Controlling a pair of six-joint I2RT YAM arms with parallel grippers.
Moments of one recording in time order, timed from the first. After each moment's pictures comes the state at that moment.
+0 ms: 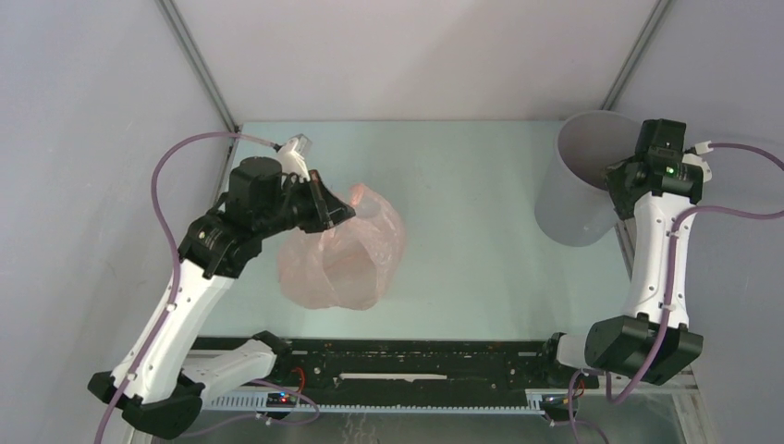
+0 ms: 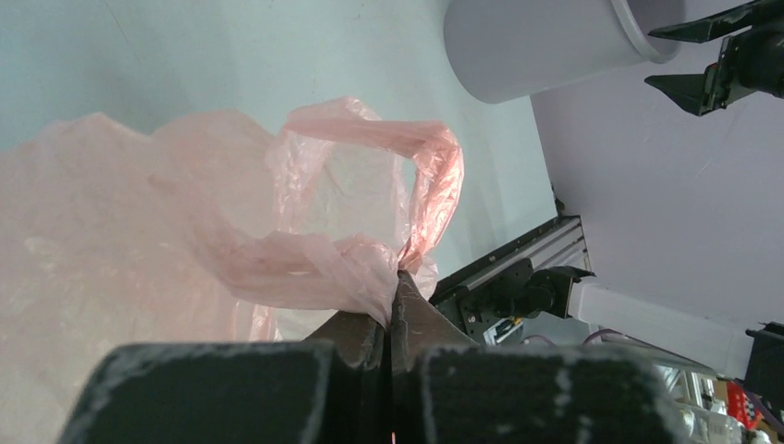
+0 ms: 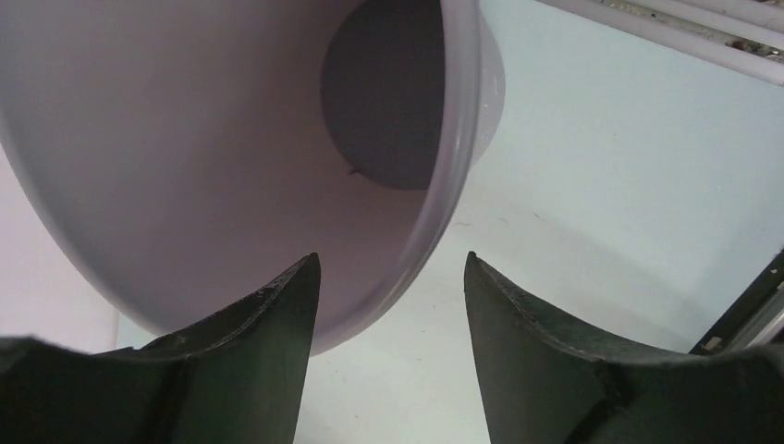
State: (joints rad) left arm -0.51 0.97 1.34 -0.84 0.21 -0.63; right arm -0.31 1.31 1.55 -1.13 0.26 0.94
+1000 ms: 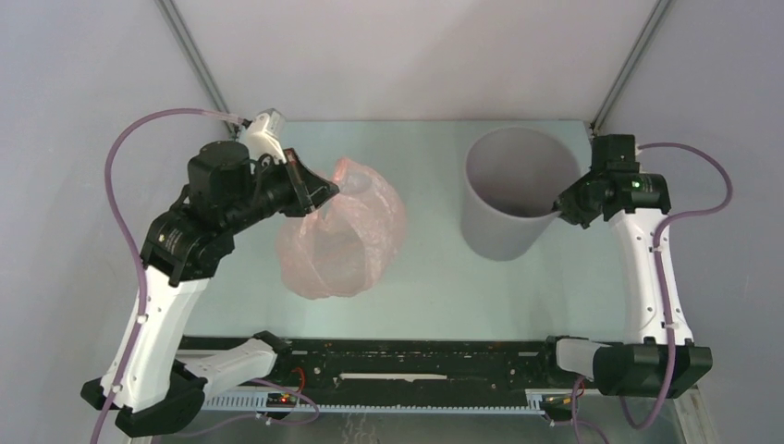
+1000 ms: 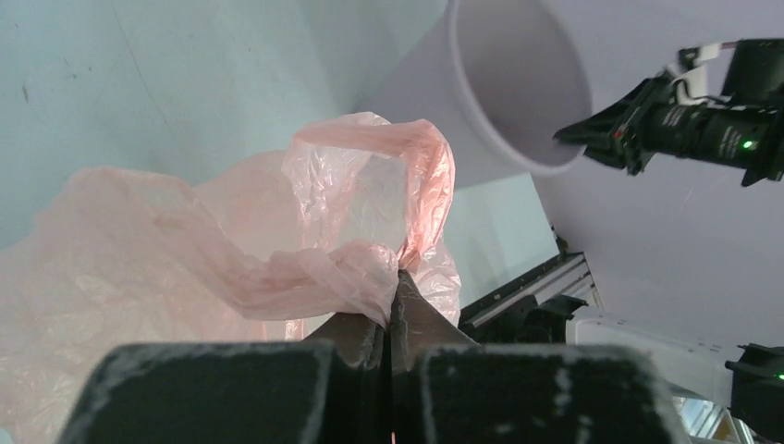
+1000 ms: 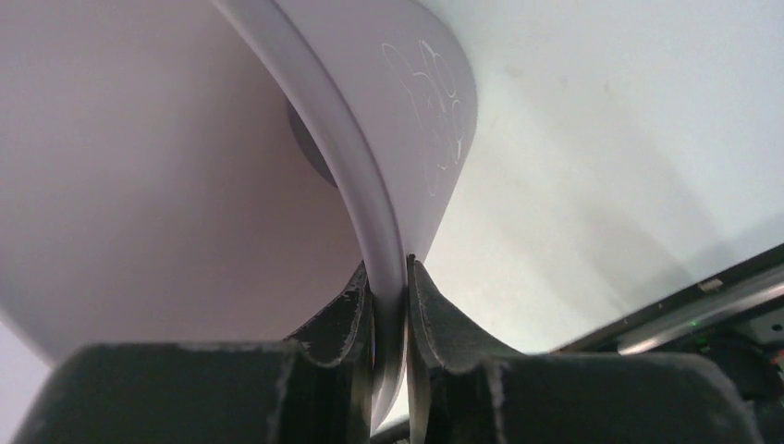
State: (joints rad) left arm -0.51 1.04 1.62 -0.96 0.15 -0.55; right arm -0.09 1.24 1.43 -1.16 0.08 0.88
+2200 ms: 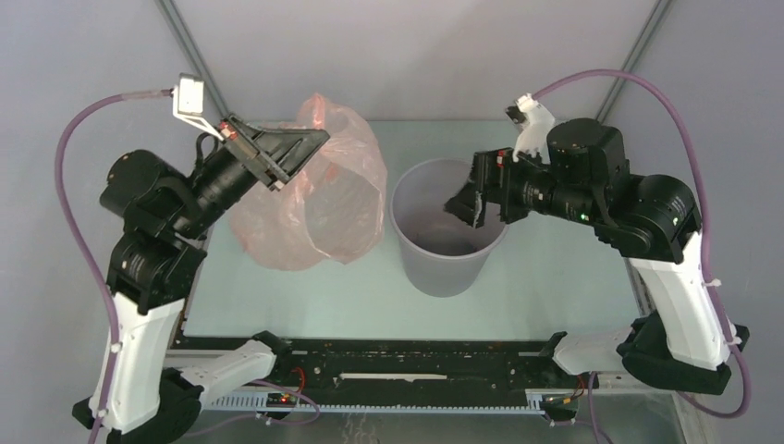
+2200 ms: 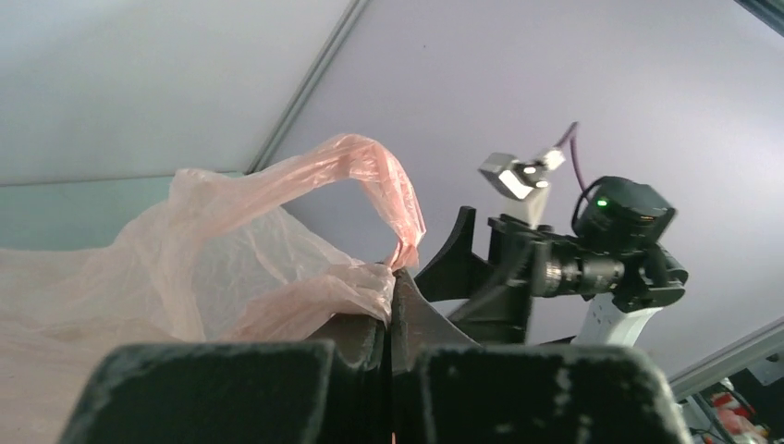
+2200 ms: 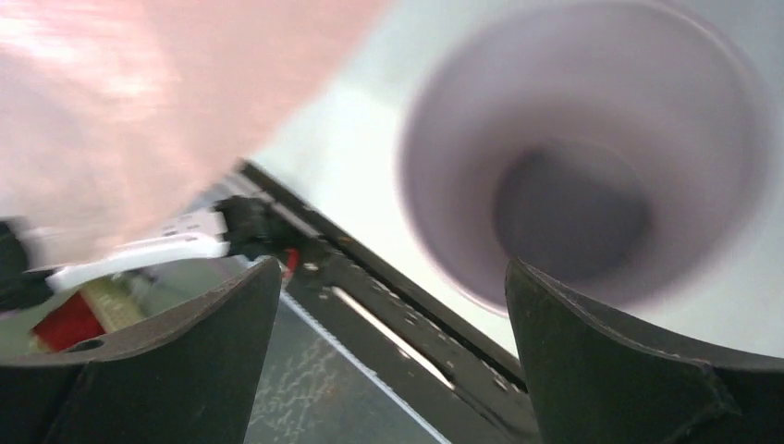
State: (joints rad) left arm -0.51 0.98 1.72 -0.51 0.27 -0.72; right arm 0.77 1.28 2.06 -1.31 0.03 0.49
